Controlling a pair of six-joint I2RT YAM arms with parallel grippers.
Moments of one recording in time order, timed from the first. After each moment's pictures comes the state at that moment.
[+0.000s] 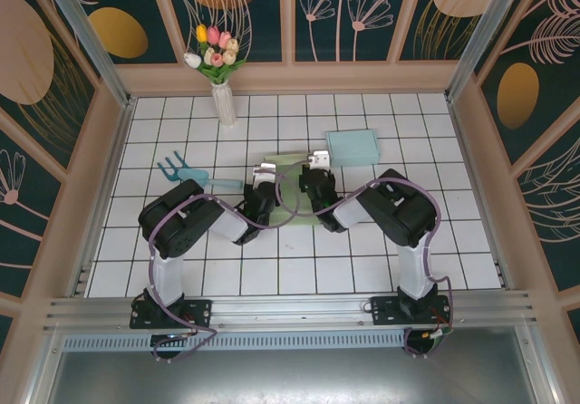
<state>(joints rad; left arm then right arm) -0.79 1.96 0.70 0.81 -0.67 -0.22 0.75 1.99 0.78 0.81 0.60 0.28</state>
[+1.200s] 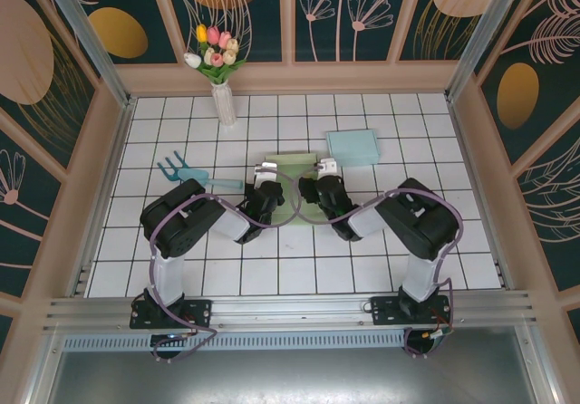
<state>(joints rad) -0.79 1.97 0.72 0.79 -0.69 -0.24 0.74 1.80 0.59 0.80 0.33 0.36</state>
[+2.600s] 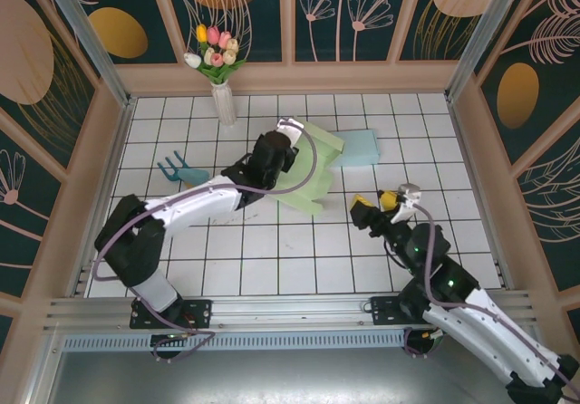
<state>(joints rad) -0.80 1.64 1.17 0.06 -0.53 0.18 0.78 0.22 0.34 -0.18 0.28 0.46</state>
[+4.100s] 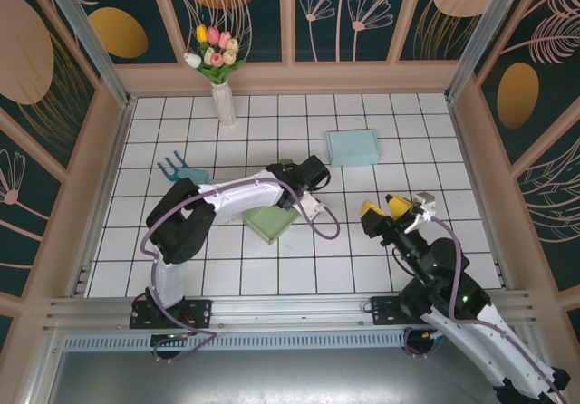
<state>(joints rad) -0.91 1.98 1.44 -0.67 -0.42 1.39 0.78 0.03 0.33 -0.26 0.24 0.47</state>
